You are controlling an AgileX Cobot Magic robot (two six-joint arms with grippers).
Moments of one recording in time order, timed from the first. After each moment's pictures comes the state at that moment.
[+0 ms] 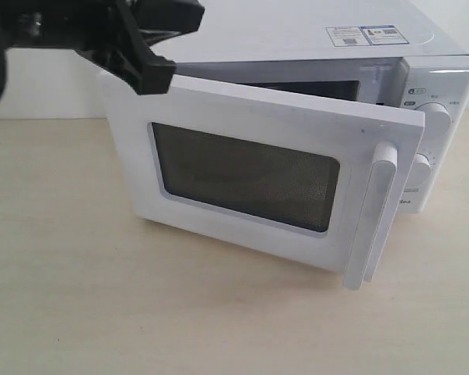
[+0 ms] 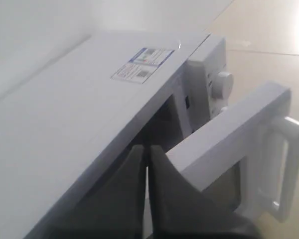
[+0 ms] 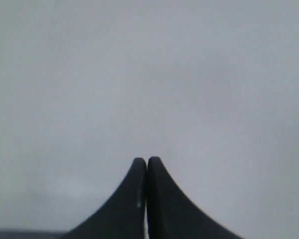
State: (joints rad) left arm -0.45 1.26 -1.04 -1.05 0.31 1.39; right arm -0.01 0.00 0.00 -0.01 -0.49 0.01
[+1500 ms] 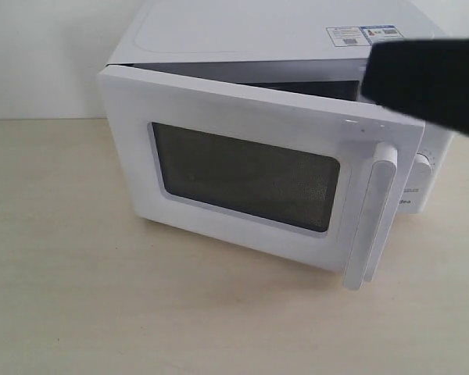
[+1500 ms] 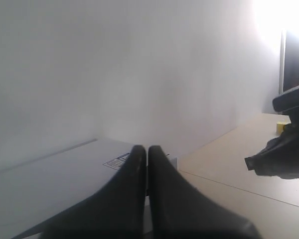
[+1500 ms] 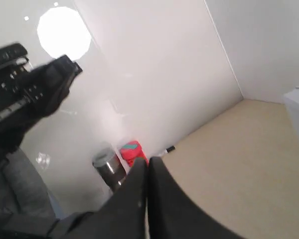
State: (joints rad) left arm -0.45 0.46 -0.72 -1.05 0.31 1.03; right arm 0.03 0.76 -0.56 -1.40 -1.11 1.86
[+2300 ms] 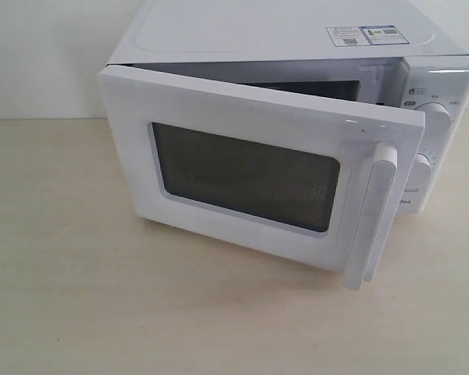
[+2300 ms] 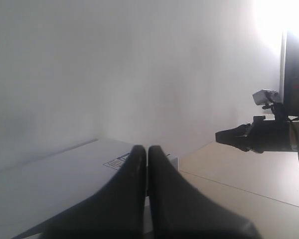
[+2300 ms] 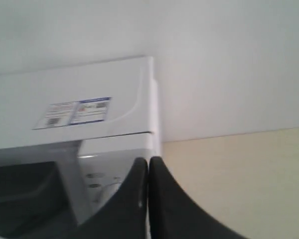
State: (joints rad) left arm -0.45 0.46 -0.72 -1.05 0.31 1.03; right arm 0.03 0.76 -0.59 -1.13 0.14 1.27
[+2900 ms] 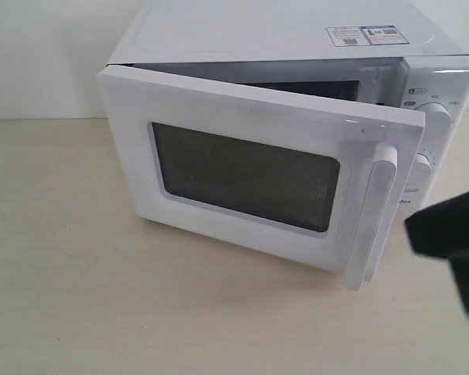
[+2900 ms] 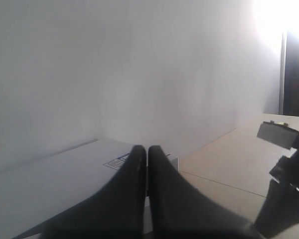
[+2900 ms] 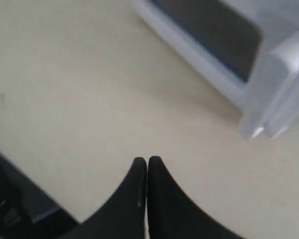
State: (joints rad) left arm -0.45 0.46 -0.72 -1.05 0.31 1.03; right arm 0.82 0.81 -0.83 -0.10 0.90 0.42
